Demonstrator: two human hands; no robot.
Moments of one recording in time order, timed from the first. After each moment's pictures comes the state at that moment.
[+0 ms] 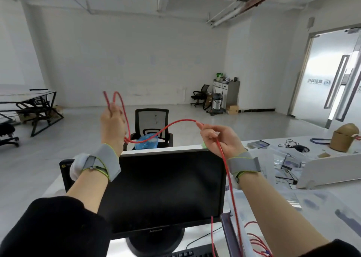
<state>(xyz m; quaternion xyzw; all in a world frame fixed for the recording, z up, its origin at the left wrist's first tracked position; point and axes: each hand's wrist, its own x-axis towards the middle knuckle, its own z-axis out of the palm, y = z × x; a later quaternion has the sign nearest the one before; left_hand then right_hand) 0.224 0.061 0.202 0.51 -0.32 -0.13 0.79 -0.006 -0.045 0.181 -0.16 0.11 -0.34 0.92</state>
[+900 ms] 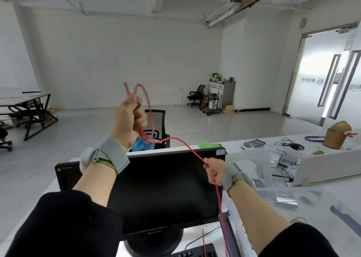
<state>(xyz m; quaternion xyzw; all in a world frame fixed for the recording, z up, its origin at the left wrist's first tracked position) 0.197 0.052 0.224 0.35 -0.42 -0.36 0.76 -0.006 -0.059 0.096 -0.41 0.52 -0.29 0.69</state>
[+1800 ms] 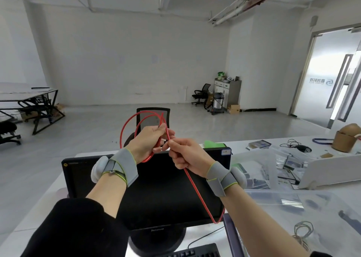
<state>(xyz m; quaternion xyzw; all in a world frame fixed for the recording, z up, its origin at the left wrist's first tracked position) 0.186 0.050 0.180 0.57 -0.49 -0.37 0.54 0.049 0.008 0.156 -0.68 0.21 -0.27 0.65</state>
